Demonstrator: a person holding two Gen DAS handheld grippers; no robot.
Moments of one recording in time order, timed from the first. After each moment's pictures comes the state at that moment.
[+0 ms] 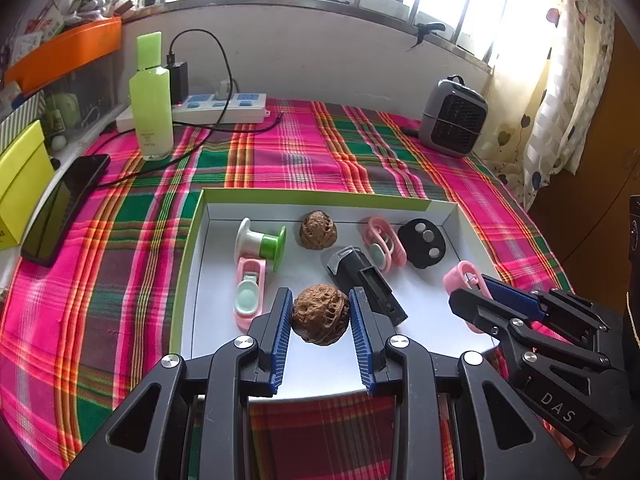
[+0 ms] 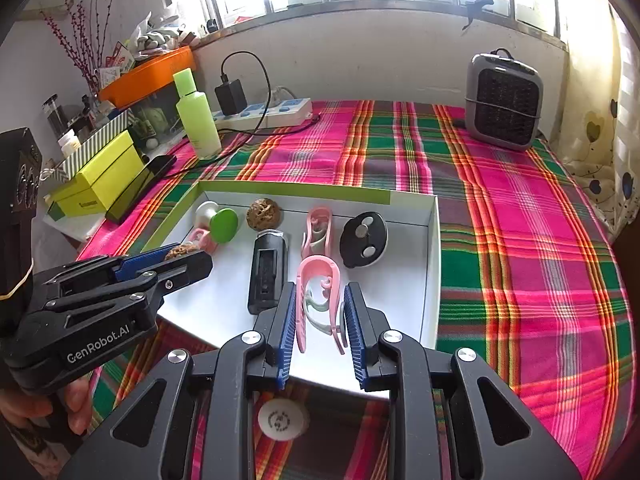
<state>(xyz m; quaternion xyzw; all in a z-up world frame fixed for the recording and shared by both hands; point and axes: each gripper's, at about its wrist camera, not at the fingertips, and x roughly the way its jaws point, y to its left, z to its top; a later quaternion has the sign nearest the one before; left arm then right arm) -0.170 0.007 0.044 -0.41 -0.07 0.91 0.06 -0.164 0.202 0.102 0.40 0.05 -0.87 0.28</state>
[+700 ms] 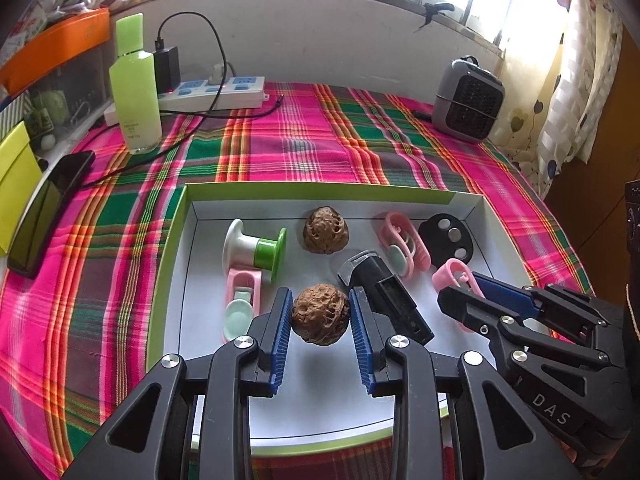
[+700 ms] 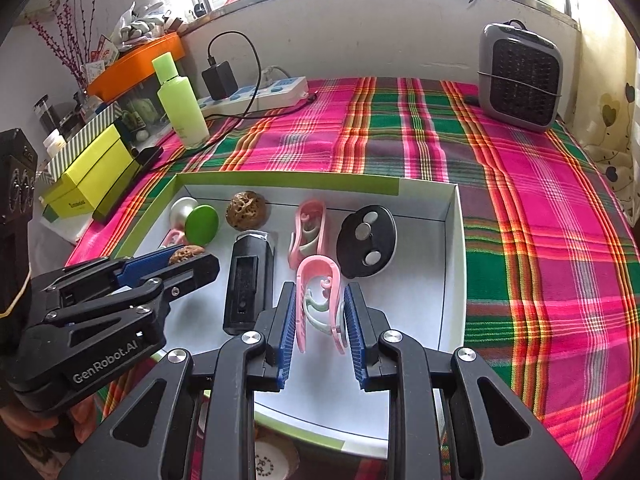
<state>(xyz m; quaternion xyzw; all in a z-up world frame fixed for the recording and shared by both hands) -0.198 0.013 0.025 -0.44 -0.06 0.90 0.06 -0.193 0.193 0.081 0.43 0.04 -0.85 0.29</state>
